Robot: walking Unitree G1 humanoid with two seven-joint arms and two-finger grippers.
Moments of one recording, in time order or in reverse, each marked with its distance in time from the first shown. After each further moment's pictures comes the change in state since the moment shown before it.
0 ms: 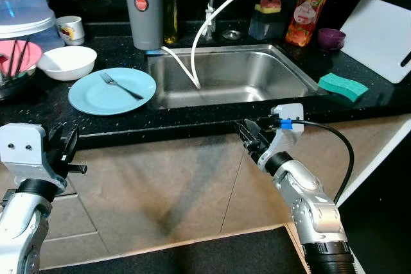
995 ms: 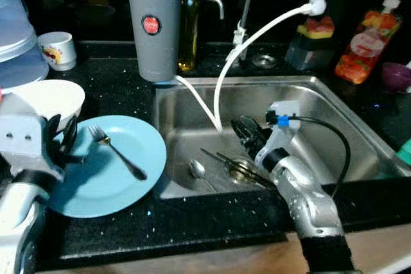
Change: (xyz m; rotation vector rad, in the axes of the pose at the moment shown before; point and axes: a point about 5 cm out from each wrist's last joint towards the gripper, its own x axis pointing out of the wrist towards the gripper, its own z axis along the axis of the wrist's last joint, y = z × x) left arm 0.013 -0.008 0.031 0.077 -0.081 -0.059; right arm 0.008 -0.001 0.007 -0.018 -0.013 0.023
